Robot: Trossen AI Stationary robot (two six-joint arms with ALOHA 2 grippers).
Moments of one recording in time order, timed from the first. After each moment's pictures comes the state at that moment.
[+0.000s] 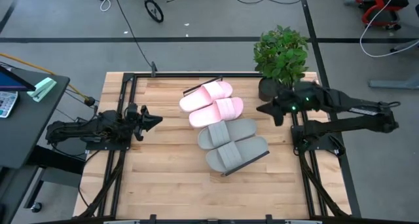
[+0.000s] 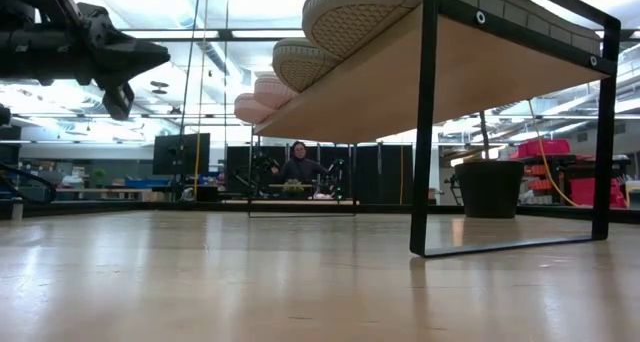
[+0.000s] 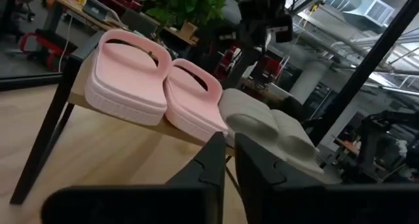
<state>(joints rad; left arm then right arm) 0.03 0.01 0.01 0.12 -0.13 -0.54 -0.16 0.80 0.94 -0.59 -0.06 0.66</state>
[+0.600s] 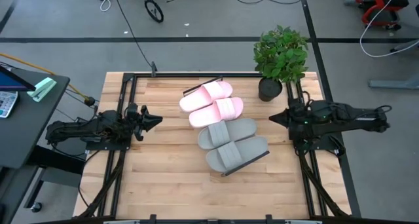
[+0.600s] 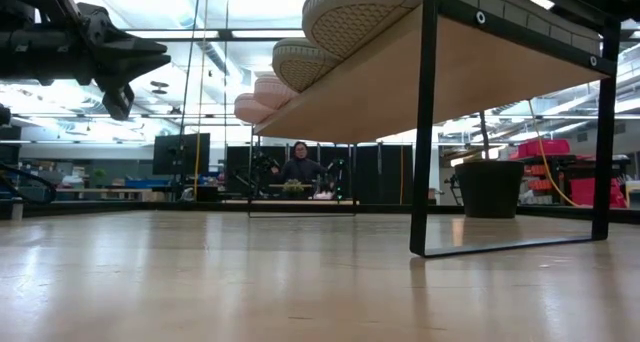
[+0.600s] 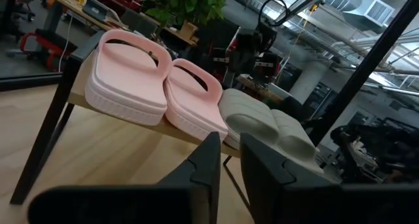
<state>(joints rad) 0.03 0.01 0.01 0.12 -0.13 -0.54 0.06 0.33 0.53 -0.54 0.16 0.53</state>
